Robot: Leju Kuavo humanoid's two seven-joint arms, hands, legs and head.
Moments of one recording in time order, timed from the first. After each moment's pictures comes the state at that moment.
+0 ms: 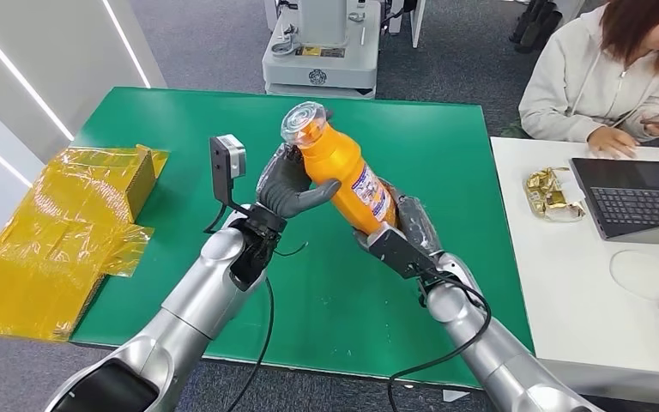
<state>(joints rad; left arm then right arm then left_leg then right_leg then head) -0.64 -0.14 -0.50 -1.02 0.36 -0.20 -0.42 -0.67 -0.04 0.64 -0.72 0.20 -0.29 -0.45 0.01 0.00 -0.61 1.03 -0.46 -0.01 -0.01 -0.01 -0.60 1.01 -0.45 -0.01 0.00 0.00</state>
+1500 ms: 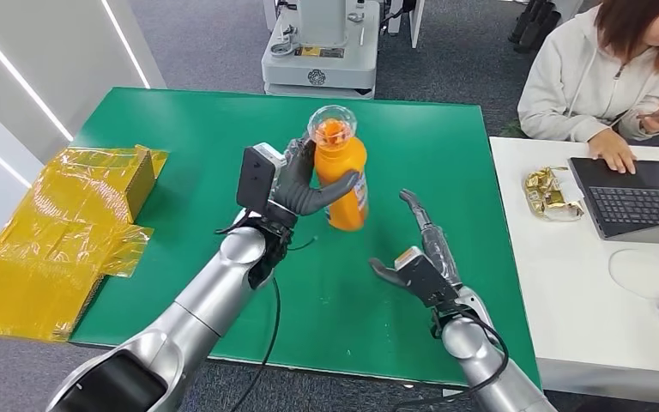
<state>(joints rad) -0.69 -0.15 -0.57 -0.97 0.13 0.03 -0.46 -0.47 -0.12 0.53 -0.95 0.17 -0.28 -0.42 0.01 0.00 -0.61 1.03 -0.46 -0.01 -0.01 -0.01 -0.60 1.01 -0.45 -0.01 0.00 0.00</state>
